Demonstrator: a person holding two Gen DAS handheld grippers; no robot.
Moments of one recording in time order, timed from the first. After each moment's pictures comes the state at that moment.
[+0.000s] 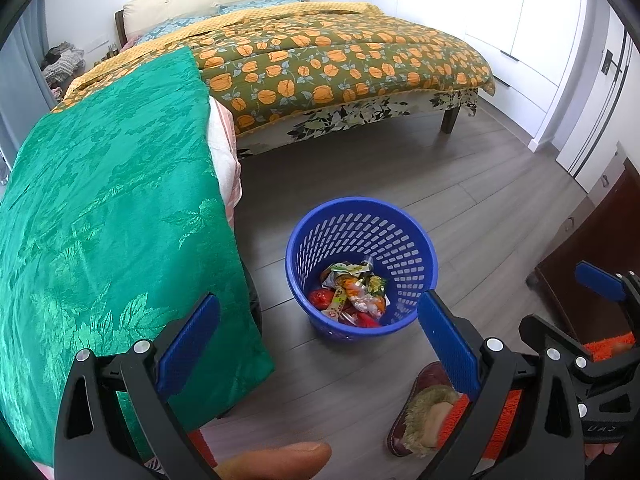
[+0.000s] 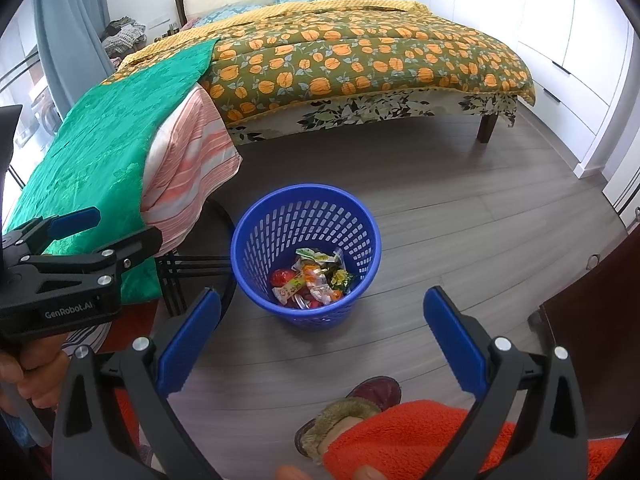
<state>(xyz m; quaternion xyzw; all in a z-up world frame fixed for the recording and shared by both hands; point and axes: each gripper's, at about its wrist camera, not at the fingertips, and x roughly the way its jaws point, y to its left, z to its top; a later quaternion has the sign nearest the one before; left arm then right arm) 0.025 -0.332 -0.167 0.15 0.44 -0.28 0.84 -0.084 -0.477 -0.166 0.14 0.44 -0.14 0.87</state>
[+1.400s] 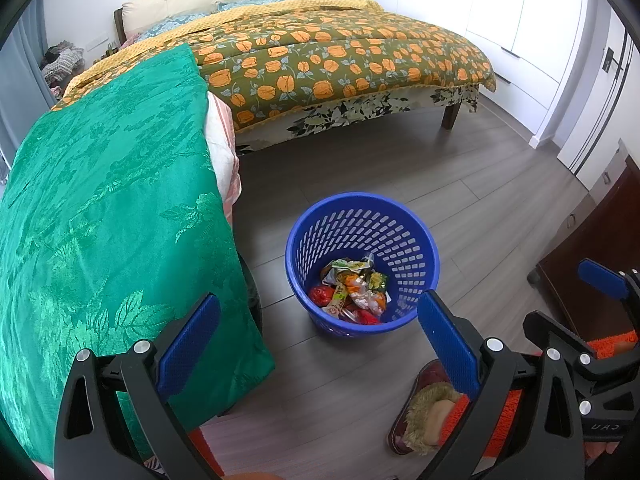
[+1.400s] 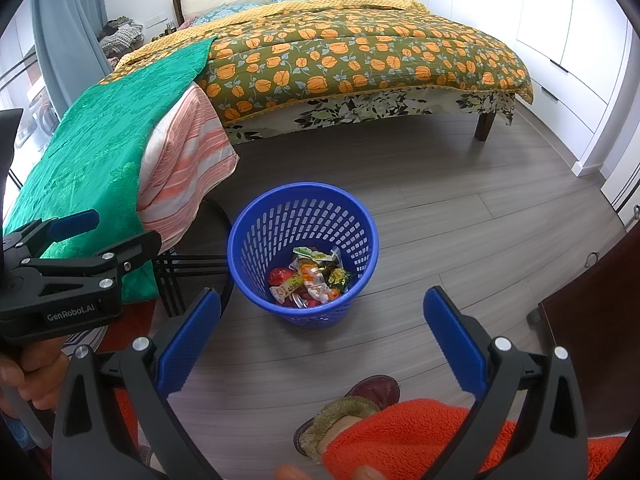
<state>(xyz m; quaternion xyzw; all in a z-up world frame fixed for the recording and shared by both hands) 0.027 -0.329 -0.171 0.14 0.44 -0.28 0.84 -0.084 -0.477 -0.167 0.14 0.45 -0.15 0.87</state>
